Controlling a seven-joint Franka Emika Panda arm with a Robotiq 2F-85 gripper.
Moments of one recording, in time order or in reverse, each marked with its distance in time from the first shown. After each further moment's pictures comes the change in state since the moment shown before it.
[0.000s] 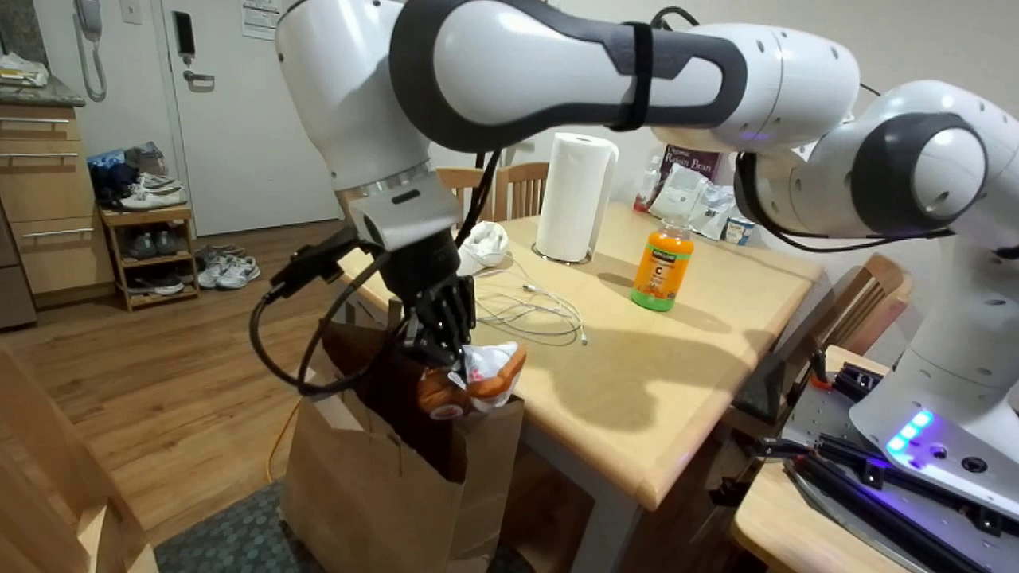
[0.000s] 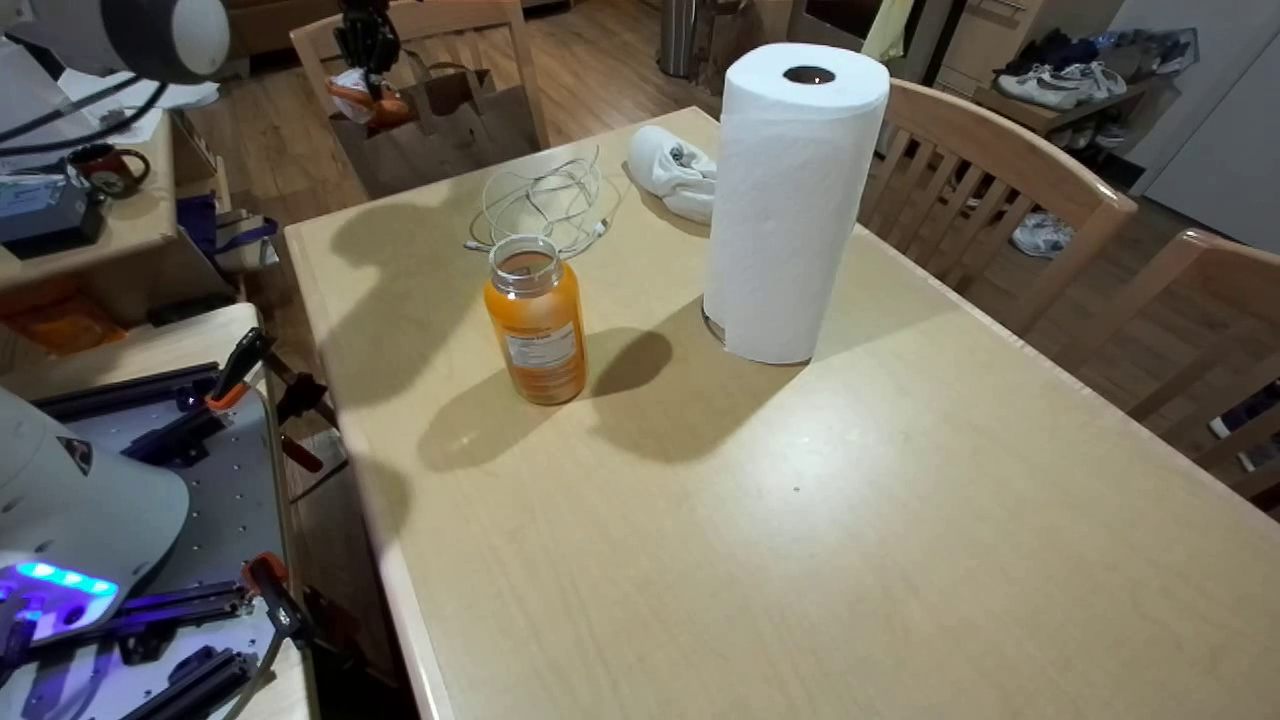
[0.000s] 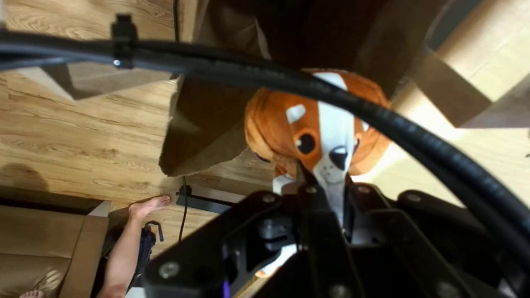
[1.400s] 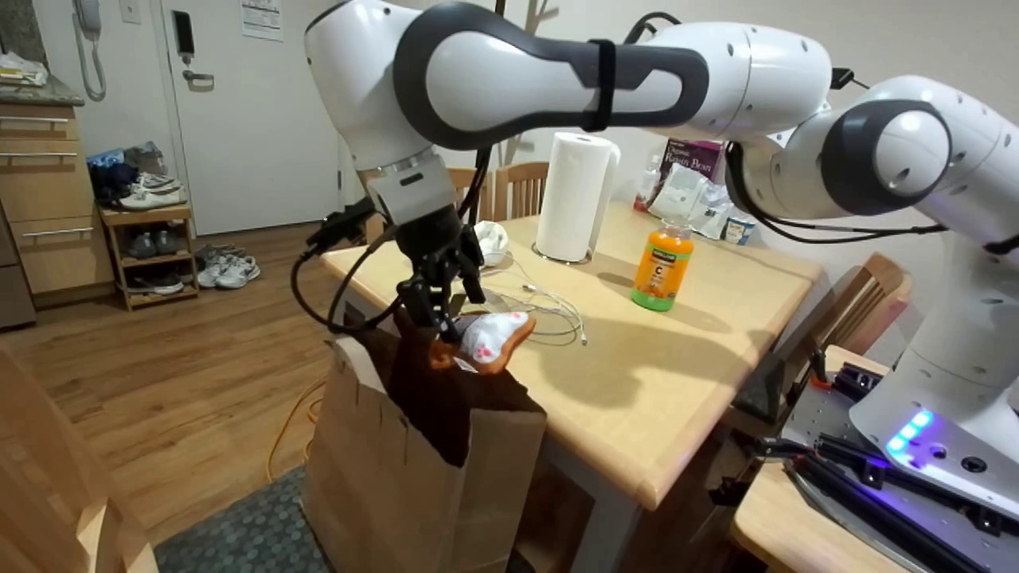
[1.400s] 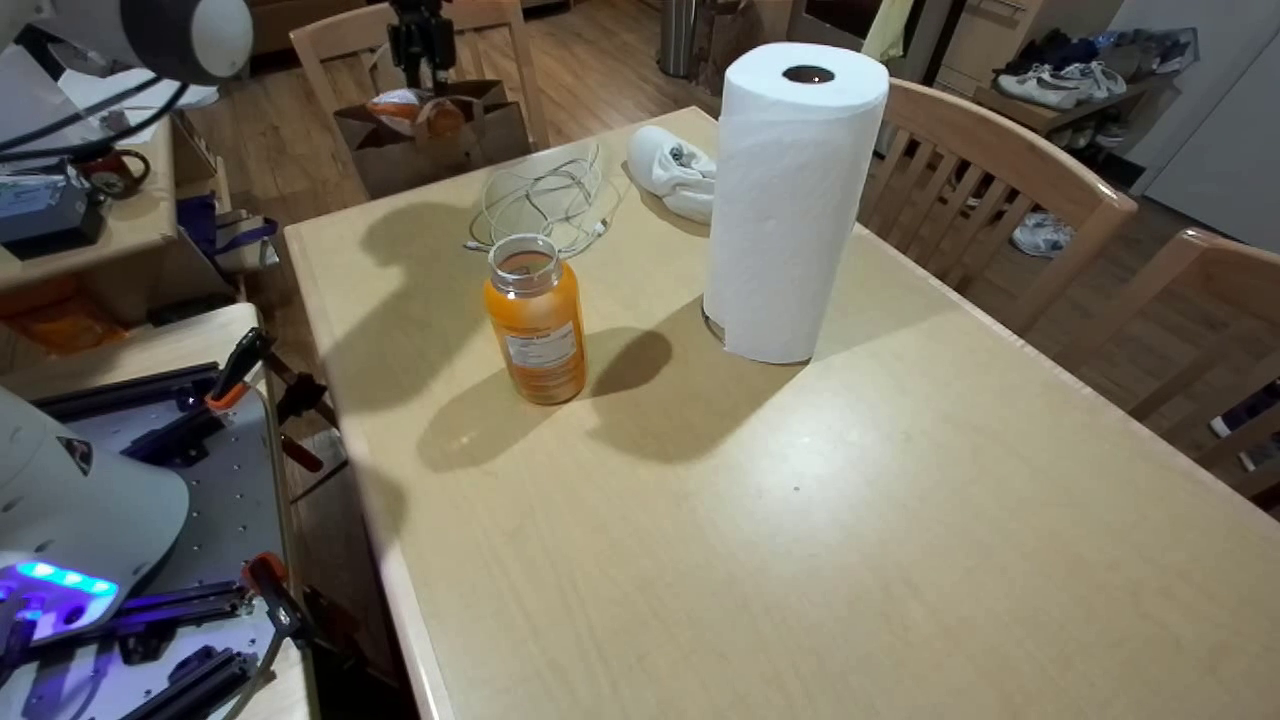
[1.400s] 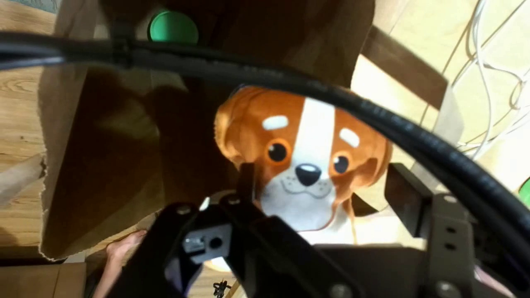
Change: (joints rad) arm -0.105 -0.015 0.022 -0.025 -0.156 -0.013 0.003
